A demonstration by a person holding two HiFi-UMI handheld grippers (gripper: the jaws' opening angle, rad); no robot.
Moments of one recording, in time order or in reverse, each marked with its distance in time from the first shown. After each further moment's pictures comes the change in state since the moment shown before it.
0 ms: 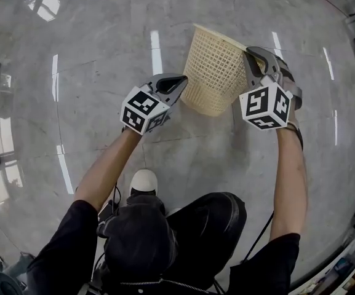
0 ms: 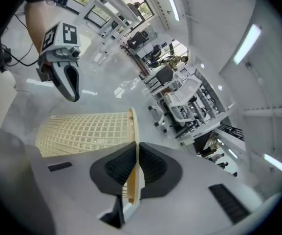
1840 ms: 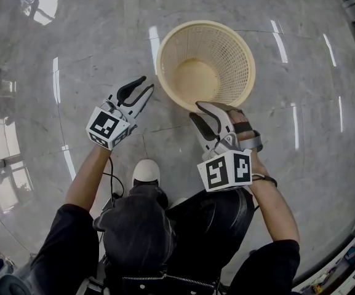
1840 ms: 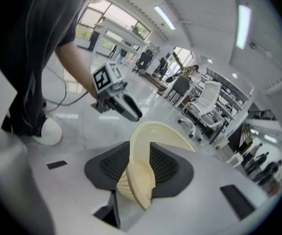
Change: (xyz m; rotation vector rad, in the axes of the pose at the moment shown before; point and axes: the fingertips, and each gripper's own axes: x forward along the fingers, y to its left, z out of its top) left arm -0.101 -0.003 -0.016 0.171 -0.088 0.067; right arm -0.121 0.178 0.082 0.158 -0.218 0.307
